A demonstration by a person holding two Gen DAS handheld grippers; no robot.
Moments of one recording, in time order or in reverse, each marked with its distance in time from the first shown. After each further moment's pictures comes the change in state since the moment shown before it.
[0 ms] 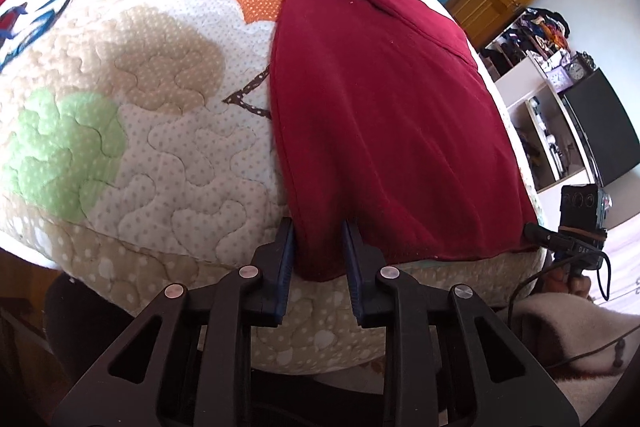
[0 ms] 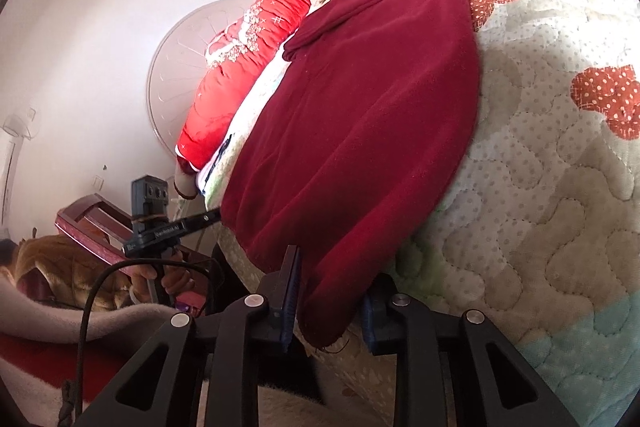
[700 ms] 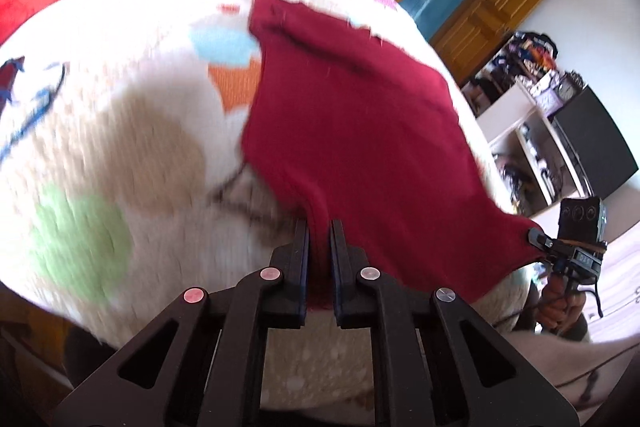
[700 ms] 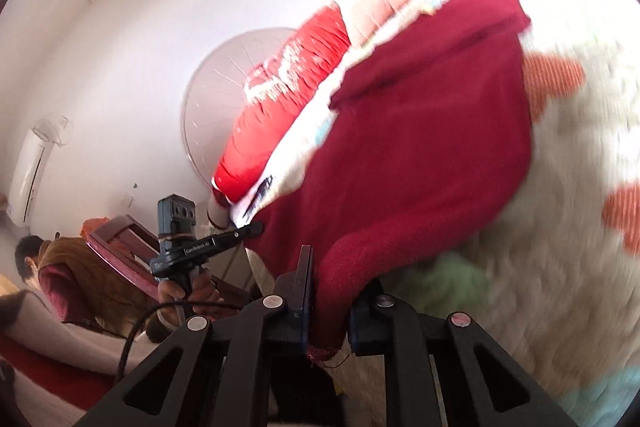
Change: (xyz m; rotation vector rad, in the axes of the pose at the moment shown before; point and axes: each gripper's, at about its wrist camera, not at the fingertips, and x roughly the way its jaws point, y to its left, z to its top) left arm -0.033 -0.016 0.043 0.020 -0.148 -0.016; right arm -0.031 0.034 0.044 -0.110 -0.164 0.100
